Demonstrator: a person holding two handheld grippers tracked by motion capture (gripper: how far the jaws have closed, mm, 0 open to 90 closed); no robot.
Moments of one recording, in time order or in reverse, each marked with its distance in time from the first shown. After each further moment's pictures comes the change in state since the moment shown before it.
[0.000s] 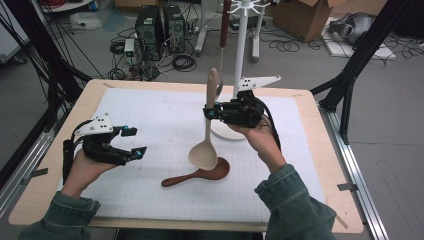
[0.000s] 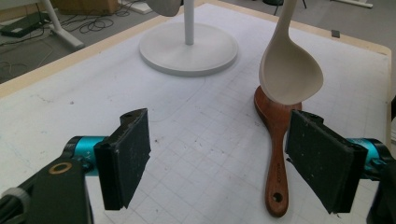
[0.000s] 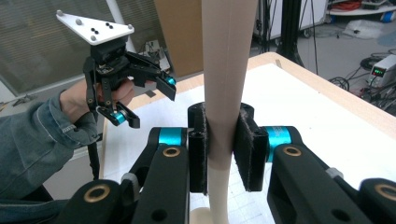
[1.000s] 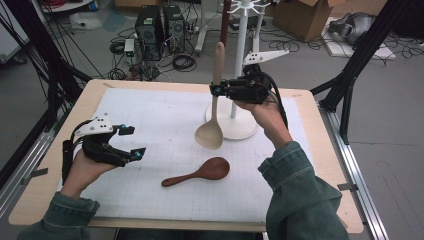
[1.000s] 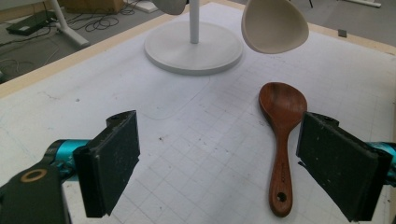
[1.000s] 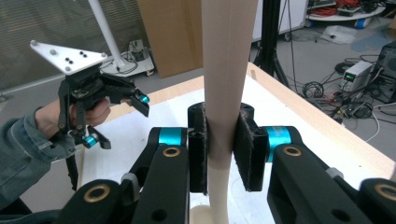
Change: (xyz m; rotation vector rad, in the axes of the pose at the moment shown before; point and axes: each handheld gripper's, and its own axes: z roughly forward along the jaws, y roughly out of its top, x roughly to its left) left arm 0.000 0.000 0.000 -0.001 0.021 -0.013; right arm -0.025 0.047 -0.016 0.005 -0.064 -0.022
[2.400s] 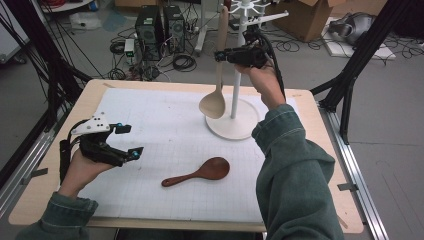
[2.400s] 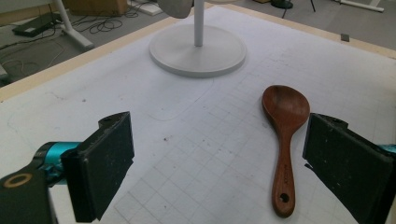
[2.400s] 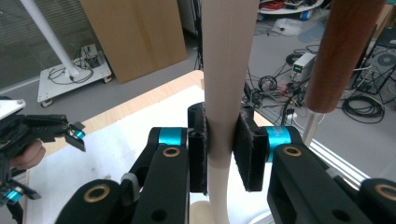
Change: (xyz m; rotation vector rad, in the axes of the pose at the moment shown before) left arm 0.002 0.001 -0.004 -0.013 0.009 -0.003; right arm -0.047 0.058 0.007 0.029 -0.174 0.059
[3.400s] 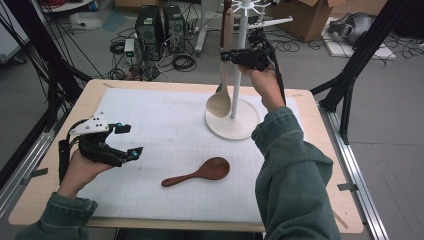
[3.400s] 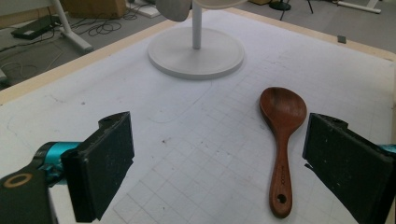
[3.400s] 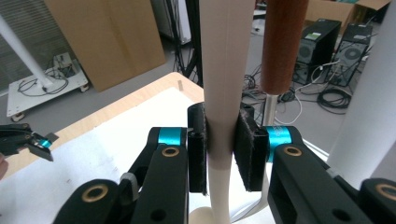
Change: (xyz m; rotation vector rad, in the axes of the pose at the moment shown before) left arm -0.001 0.001 -0.003 -0.010 -0.002 0.000; right arm -0.009 -0.011 -0.002 -0.017 -0.097 0.040
